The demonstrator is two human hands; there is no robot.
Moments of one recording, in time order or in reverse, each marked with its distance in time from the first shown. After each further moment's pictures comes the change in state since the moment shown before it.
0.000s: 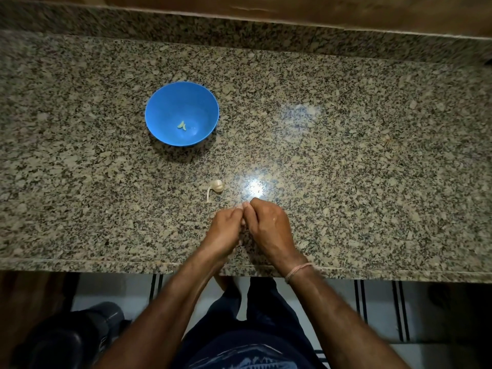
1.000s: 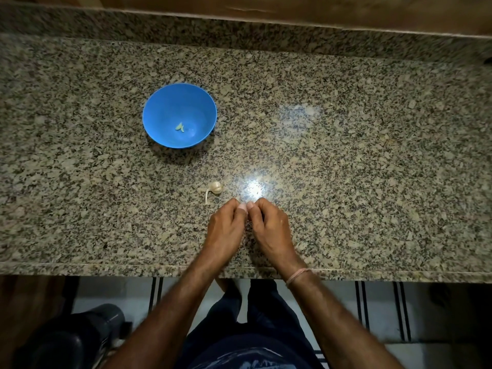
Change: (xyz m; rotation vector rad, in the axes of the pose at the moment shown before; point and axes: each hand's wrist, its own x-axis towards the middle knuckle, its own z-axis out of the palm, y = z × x) left_hand -0.002 0.003 0.004 0.290 0.105 0.303; right_hand 0.000 0.001 0.001 0.249 0.067 0.115
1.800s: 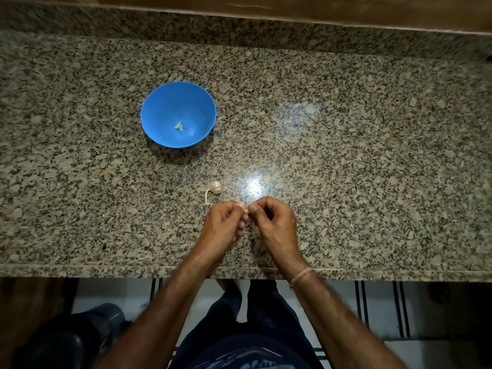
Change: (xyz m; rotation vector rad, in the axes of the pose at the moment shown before) left_hand 0.002 -0.001 -0.013 -0.377 -0.109 -0.149; right_hand 0.001 0.000 -0.005 0.228 0.062 0.124
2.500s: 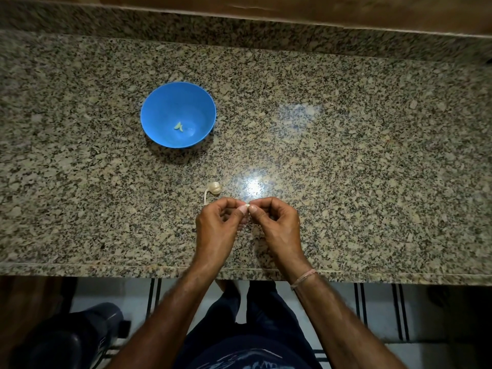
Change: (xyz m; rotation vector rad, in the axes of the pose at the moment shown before) left_hand -0.008 -0.001 0.006 0.053 0.240 0.210; right_hand -0.003 -0.001 -0.010 0.238 -0.011 0.048
